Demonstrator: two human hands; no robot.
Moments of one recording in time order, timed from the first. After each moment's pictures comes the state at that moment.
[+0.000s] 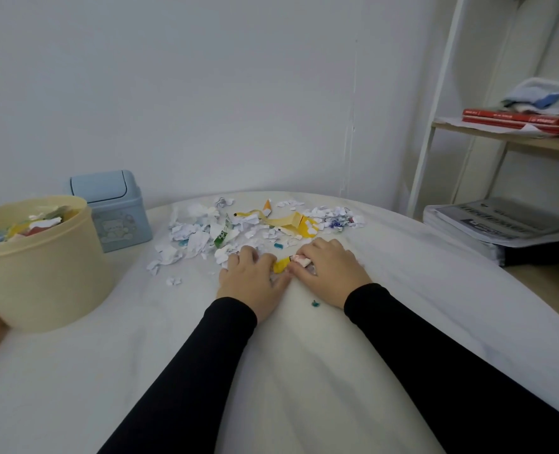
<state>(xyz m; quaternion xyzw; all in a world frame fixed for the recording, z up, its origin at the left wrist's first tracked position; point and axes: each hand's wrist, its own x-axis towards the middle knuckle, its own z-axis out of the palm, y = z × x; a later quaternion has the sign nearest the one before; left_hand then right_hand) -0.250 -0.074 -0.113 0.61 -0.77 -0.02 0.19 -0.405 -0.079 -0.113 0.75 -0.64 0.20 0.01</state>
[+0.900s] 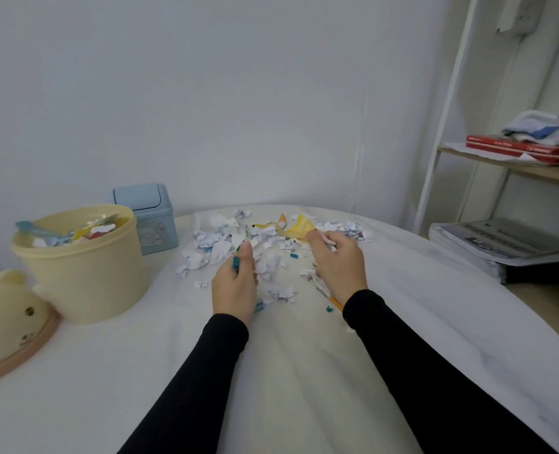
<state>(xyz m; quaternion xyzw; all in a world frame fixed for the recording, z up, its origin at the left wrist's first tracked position) -0.217 -0.050 -0.097 0.54 -0.50 -0.33 0.59 -0.363 -0.051 -0.072 0.50 -0.55 0.62 -0.26</state>
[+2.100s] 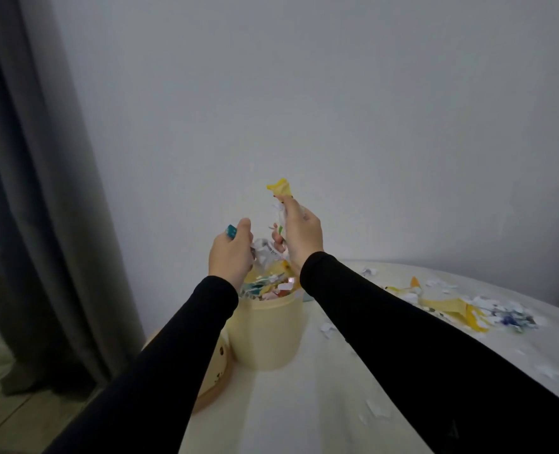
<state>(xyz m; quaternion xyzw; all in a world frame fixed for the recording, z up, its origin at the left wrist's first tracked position) 0.010 -0.072 0.037 0.56 -0.44 -0.25 0.66 -0.082 -0.110 0.057 0.48 -0.33 0.61 -0.54</state>
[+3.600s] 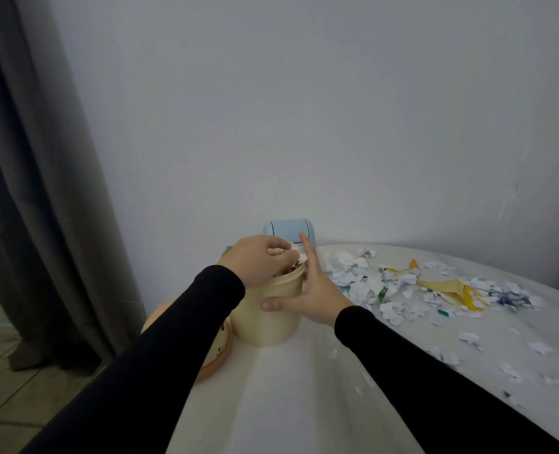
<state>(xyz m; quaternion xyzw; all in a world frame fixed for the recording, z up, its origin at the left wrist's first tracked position) 0.006 -0.060 0.022 0.65 -0.69 -0.14 0.28 -0.132 -0.086 -0.041 0.74 -0.39 0.35 -0.41</state>
